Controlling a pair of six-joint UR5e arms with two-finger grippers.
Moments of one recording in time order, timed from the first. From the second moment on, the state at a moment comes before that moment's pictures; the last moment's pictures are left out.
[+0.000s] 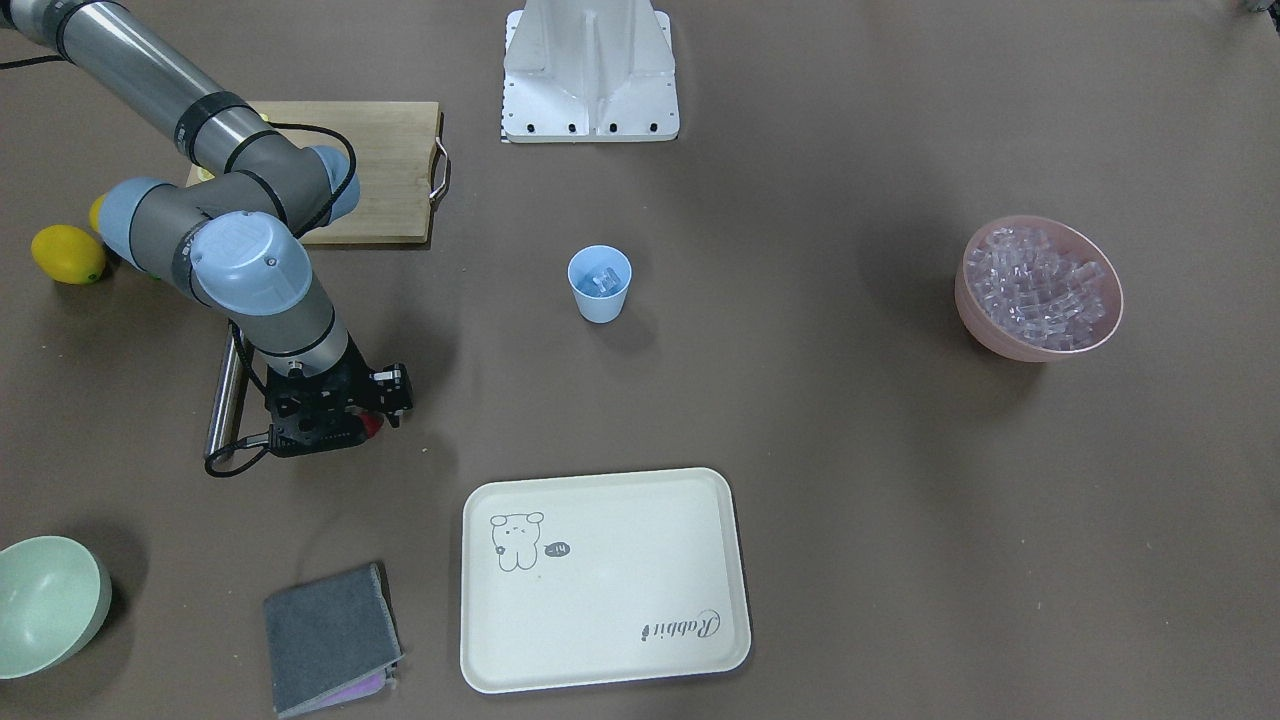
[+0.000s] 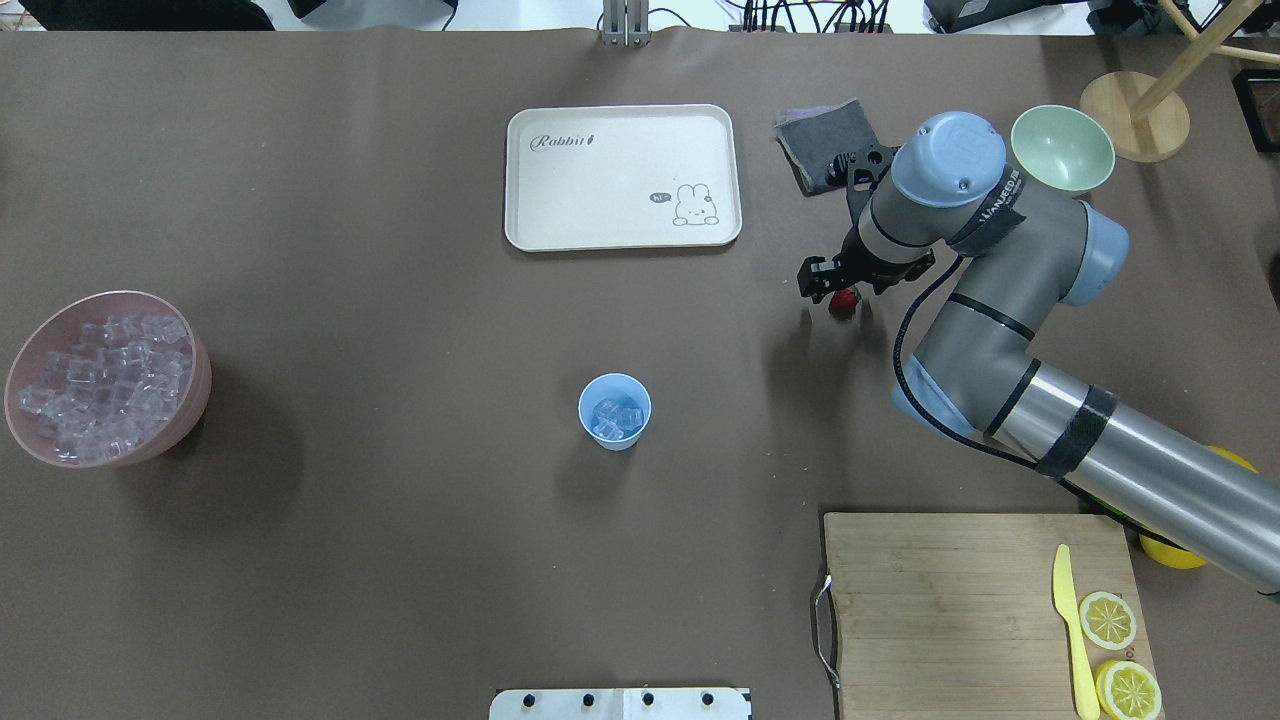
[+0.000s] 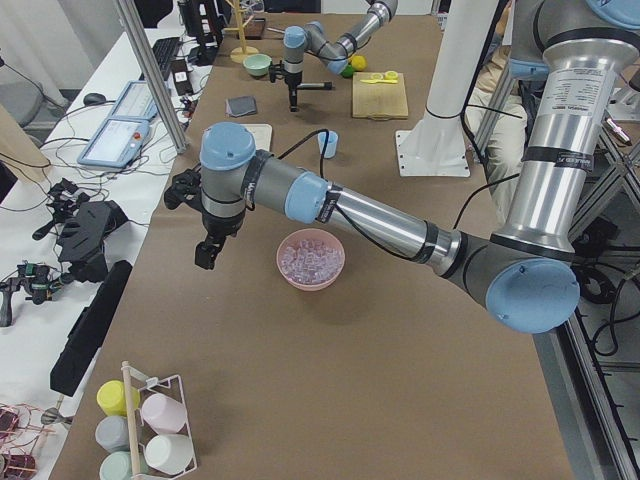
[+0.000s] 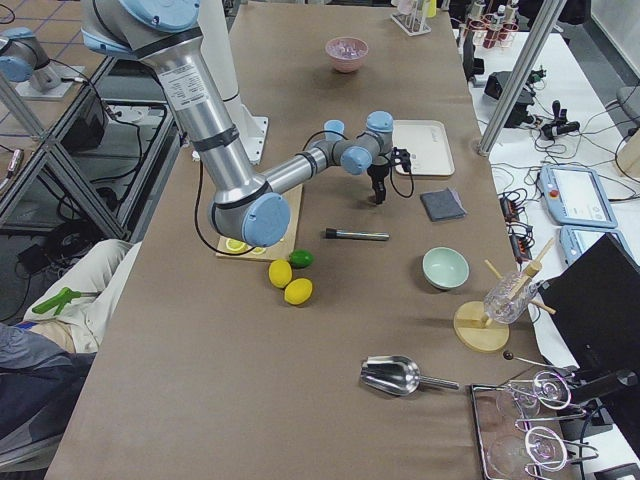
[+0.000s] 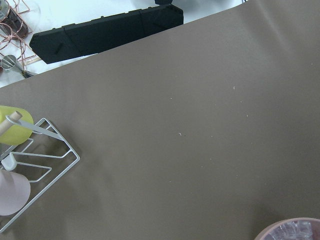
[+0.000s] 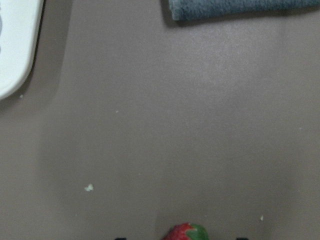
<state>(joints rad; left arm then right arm) -1.60 -1.76 -1.76 -1.58 -2.36 0.09 0.75 -1.05 1.45 -1.30 1.97 0.85</state>
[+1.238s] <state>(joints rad) -1.60 -1.77 -1.76 -1.58 -2.37 0.08 0.77 -1.04 1.53 -1.30 1.97 0.88</state>
